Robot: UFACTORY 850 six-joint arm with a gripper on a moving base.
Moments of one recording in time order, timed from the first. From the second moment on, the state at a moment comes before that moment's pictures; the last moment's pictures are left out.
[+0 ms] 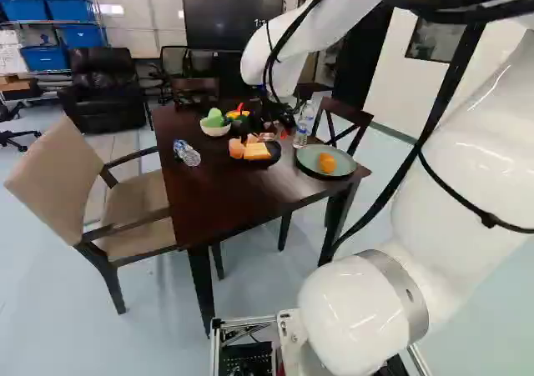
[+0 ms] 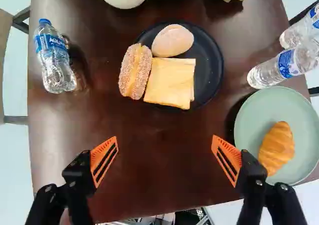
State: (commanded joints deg) arm 12.5 2.8 -50.2 -3.3 -27.5 0.0
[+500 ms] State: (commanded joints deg) arm 12.3 3.0 -49.3 -3.2 -25.8 0.0
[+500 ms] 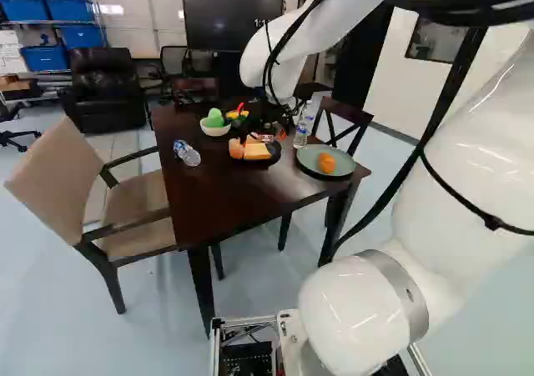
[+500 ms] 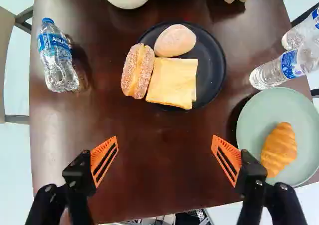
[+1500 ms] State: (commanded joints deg) arm 9.8 5.7 -40.3 -2.5 -10.4 0.0
